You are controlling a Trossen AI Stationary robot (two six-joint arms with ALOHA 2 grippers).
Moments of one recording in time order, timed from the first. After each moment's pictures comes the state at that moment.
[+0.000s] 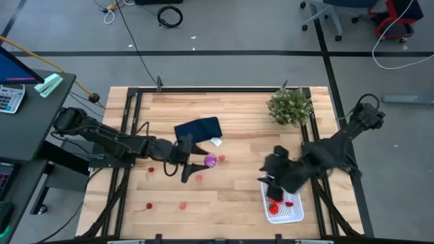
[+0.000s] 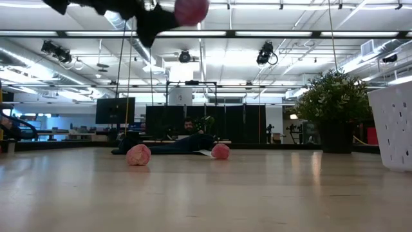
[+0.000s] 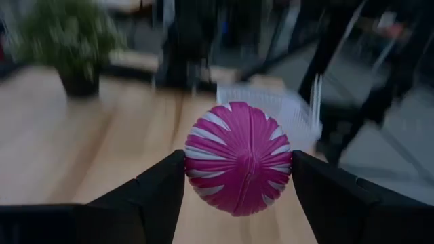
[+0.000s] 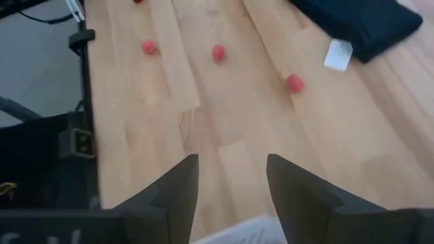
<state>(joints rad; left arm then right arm) -0.26 1.29 0.67 0.44 -0.21 -0.27 0.65 1.33 1.25 -0.89 0.43 0.90</state>
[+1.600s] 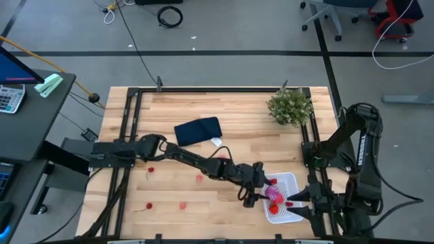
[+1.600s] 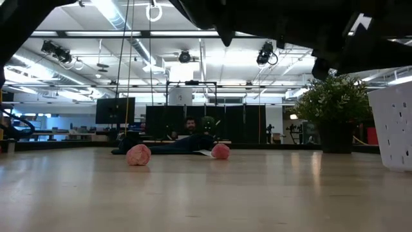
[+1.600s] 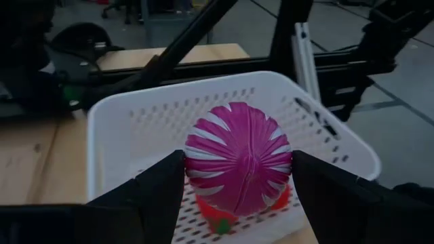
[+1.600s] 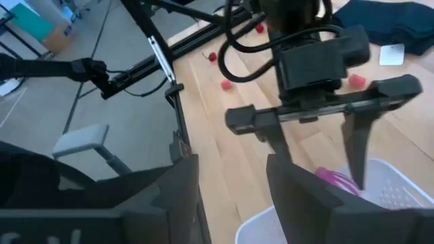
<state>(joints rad) -0.25 2.38 1.82 0.27 0.07 -0.06 1.26 1.39 1.25 -0.93 1.02 1.52</state>
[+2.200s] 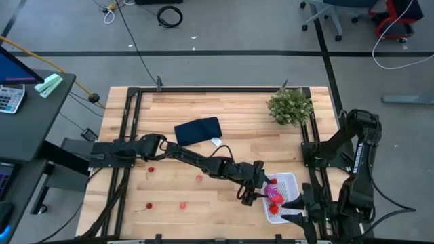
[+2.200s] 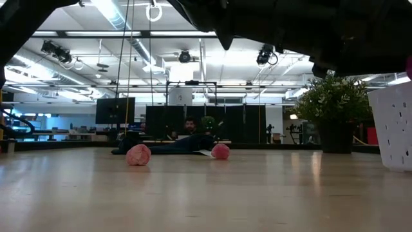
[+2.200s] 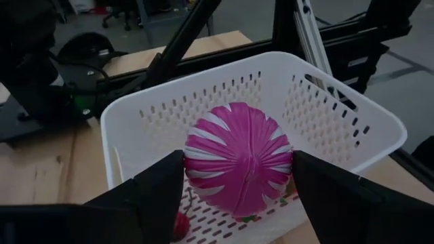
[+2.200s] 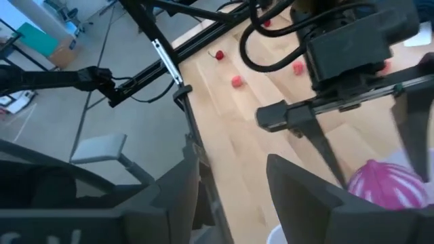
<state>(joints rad) -0.24 2.39 1.82 0.24 0.07 0.10 1.23 1.47 1.25 -0.78 1.02 1.52</state>
